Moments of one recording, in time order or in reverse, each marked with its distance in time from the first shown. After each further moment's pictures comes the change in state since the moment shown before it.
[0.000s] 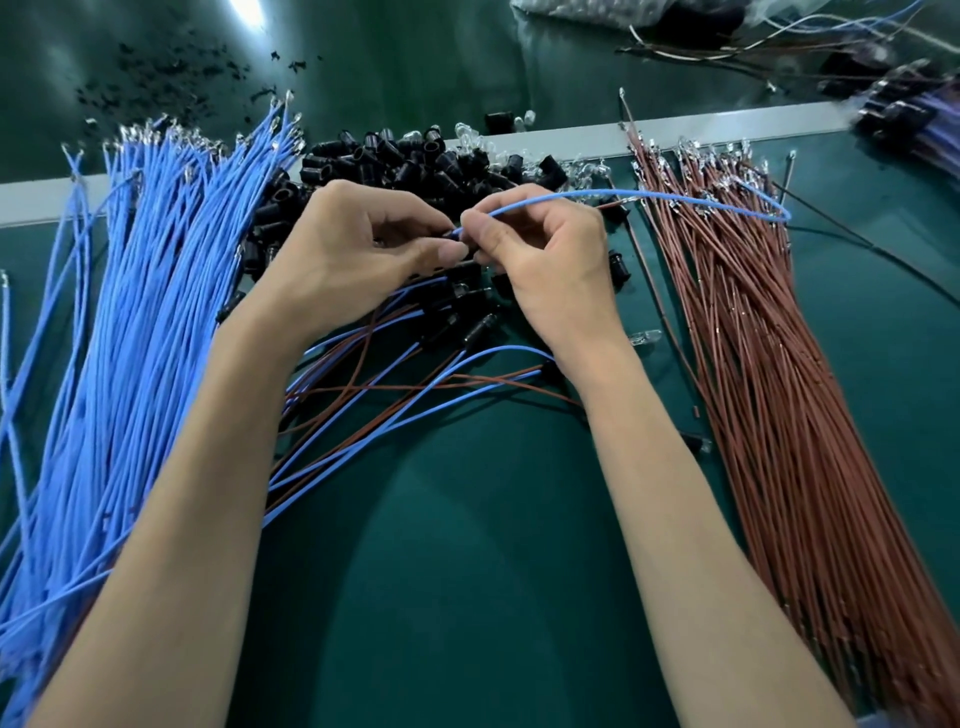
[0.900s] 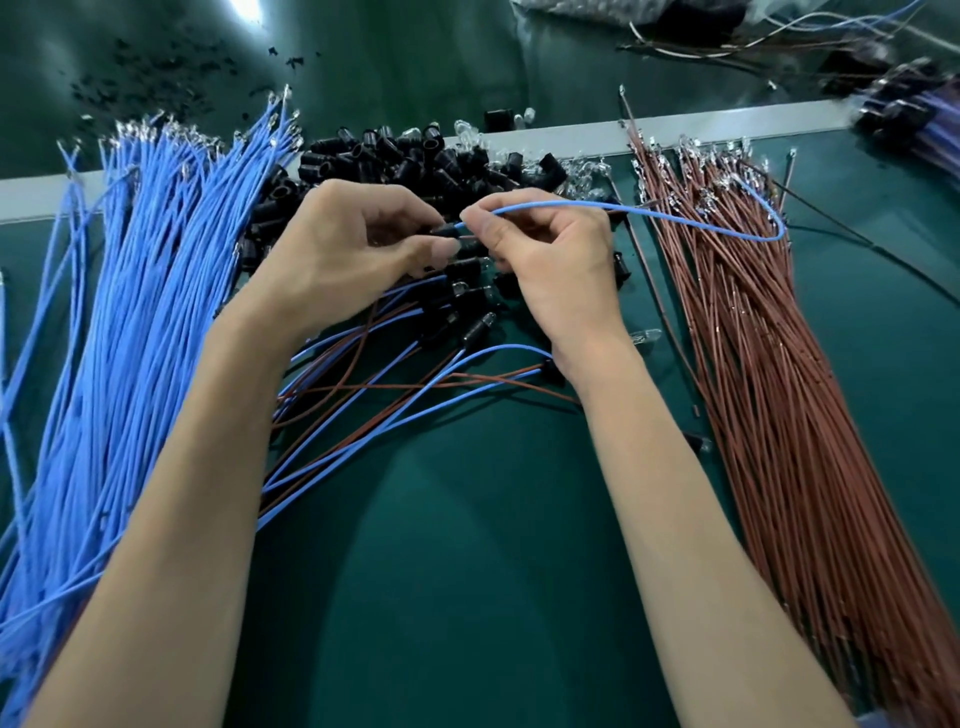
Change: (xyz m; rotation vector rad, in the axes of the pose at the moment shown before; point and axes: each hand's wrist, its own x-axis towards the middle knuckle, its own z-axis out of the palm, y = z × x) left_hand 0.002 -0.006 -0.002 -0.029 -0.023 -0.017; right_hand 0.001 0.004 0.000 0.070 0.032 0.089
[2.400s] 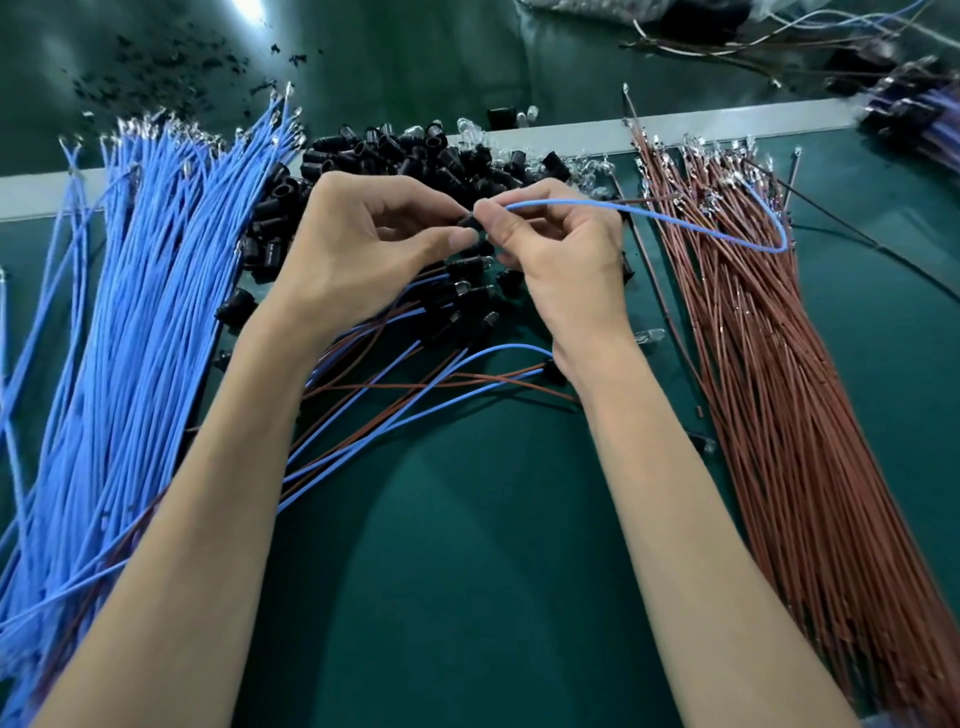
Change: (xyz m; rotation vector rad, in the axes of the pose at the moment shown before) left_hand -0.003 0.010 0.013 -0.089 0.124 0.091; right_hand -0.004 -0.002 -0.001 0.095 0.040 0.016
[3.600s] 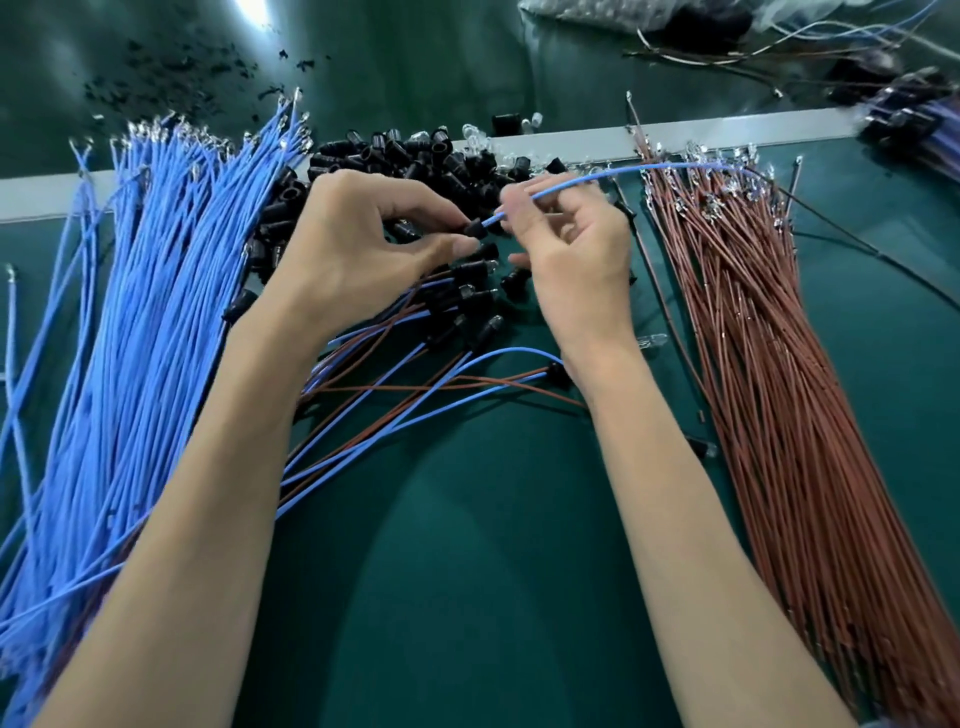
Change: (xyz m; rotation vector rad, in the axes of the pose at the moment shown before) left_hand 0.006 -0.002 -0.008 0.253 -0.006 0.069; right_hand 0.003 -0.003 0.003 -0.092 0.090 -0.037
